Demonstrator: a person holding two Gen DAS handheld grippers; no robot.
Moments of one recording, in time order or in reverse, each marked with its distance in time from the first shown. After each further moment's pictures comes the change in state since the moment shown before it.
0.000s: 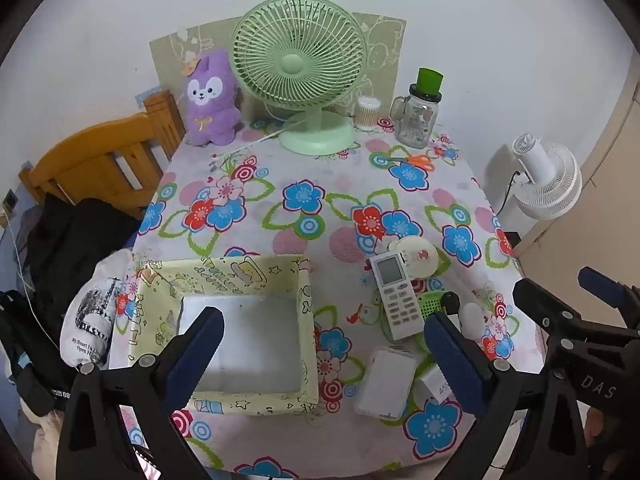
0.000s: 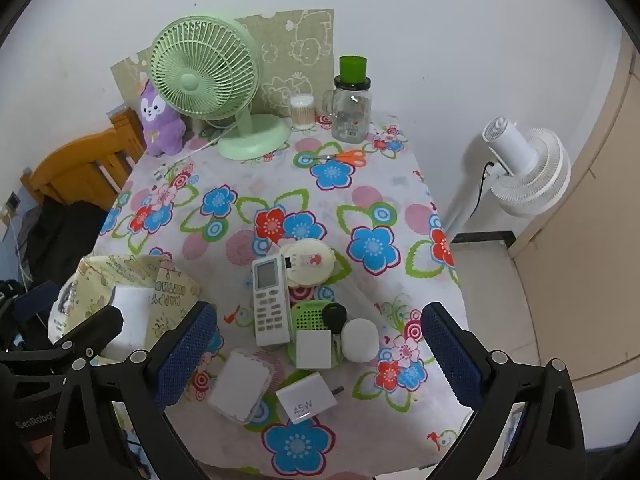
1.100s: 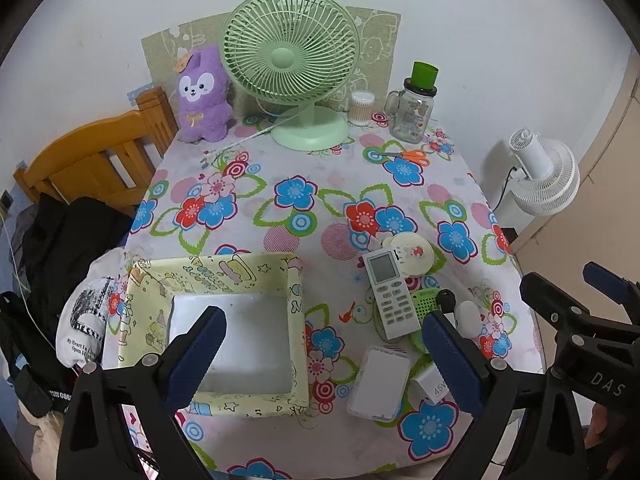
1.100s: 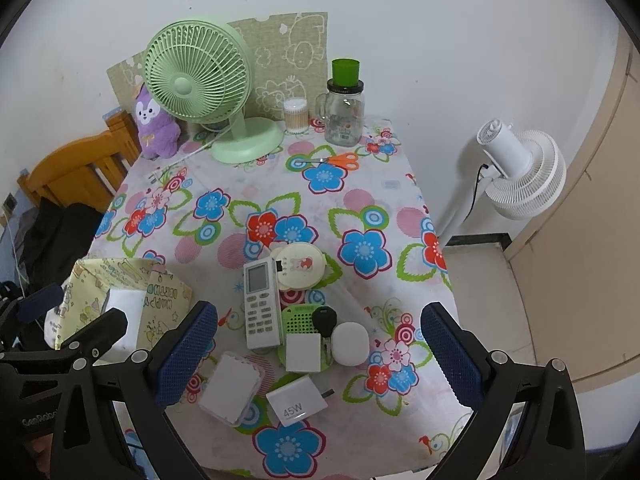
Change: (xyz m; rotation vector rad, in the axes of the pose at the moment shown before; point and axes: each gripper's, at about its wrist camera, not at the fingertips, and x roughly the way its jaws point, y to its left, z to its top) left arm 0.012 -0.007 0.001 0.014 0.018 -0.010; right arm 0.000 -0.006 0.000 0.000 -0.012 -0.014
